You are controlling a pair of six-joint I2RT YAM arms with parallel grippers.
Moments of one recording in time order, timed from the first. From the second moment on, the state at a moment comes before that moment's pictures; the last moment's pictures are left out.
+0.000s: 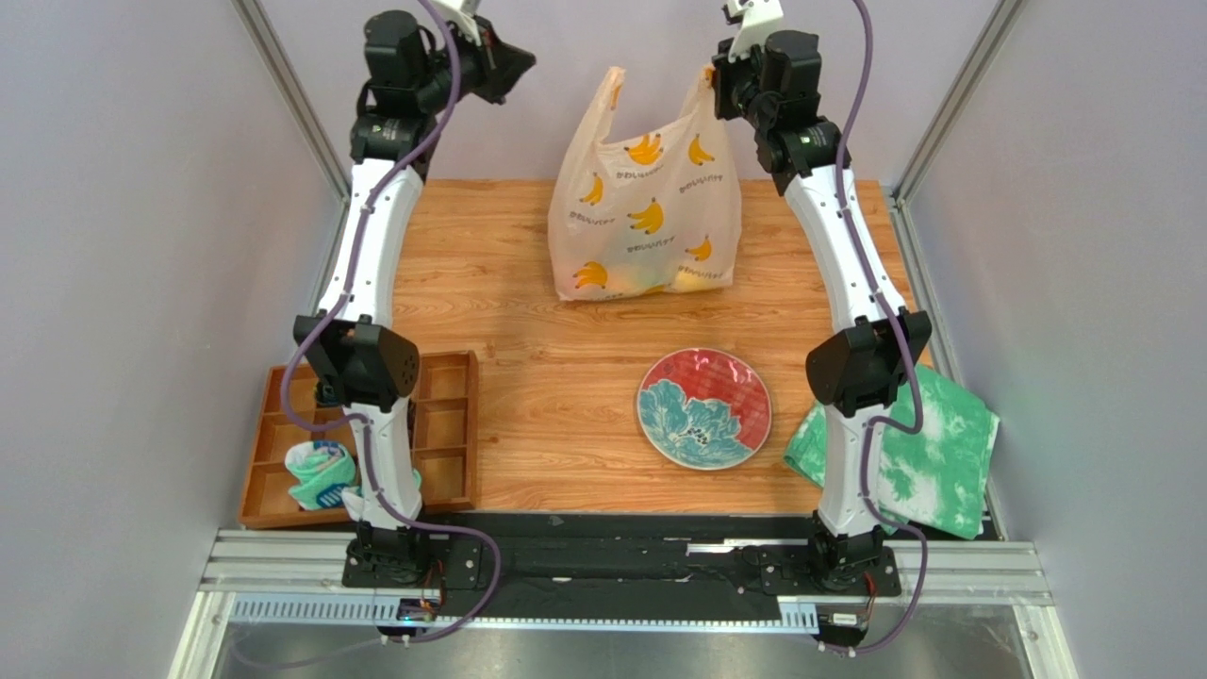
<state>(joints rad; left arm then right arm) -0.17 2.10 2.44 -0.28 0.60 -0.10 0.26 2.12 2.43 -0.42 -0.05 -0.08</state>
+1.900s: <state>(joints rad) -0.61 2.23 2.22 -0.22 0.26 0.05 0.23 1.24 1.19 -0.35 -0.20 -0.03</state>
